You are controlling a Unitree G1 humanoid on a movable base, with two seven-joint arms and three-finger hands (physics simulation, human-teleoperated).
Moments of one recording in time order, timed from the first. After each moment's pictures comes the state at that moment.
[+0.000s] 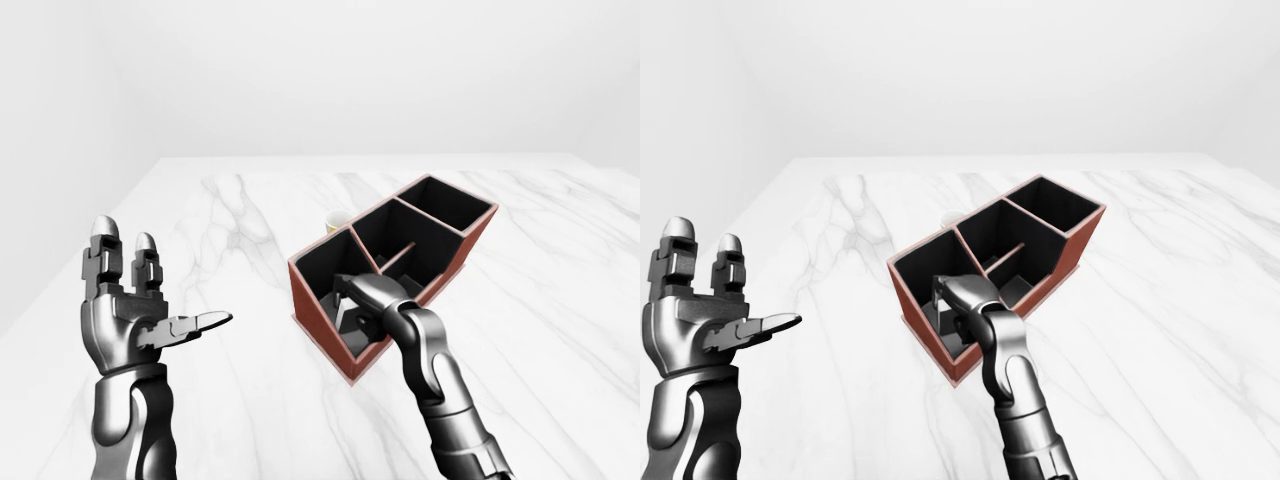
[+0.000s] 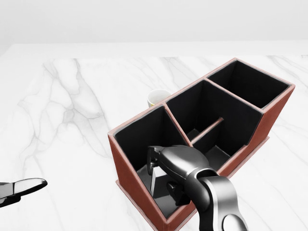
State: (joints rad) left arm 0.12 0.02 0.32 -0.56 -0.37 0.09 -0.02; right arm -0.23 0.02 0.17 -0.07 -1.24 0.09 0.70
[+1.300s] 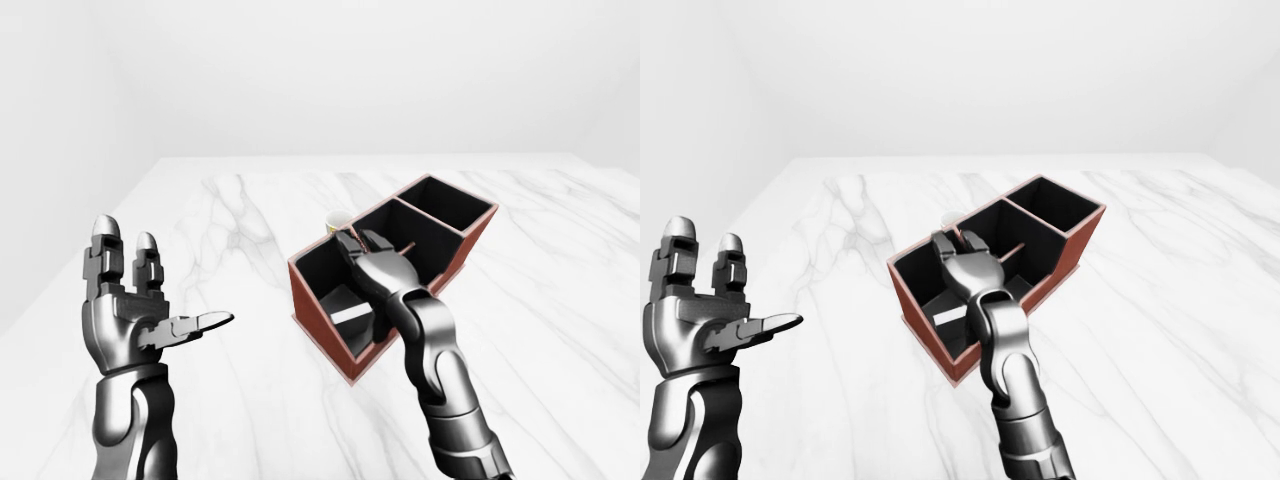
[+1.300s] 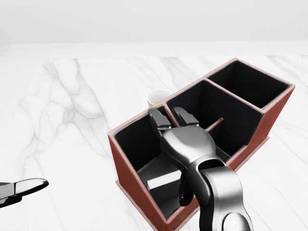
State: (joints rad) left arm 0.12 0.02 0.32 -0.57 -0.37 0.09 -0.02; right arm -0.27 0.04 0.17 -0.20 -1.39 0.09 0.70
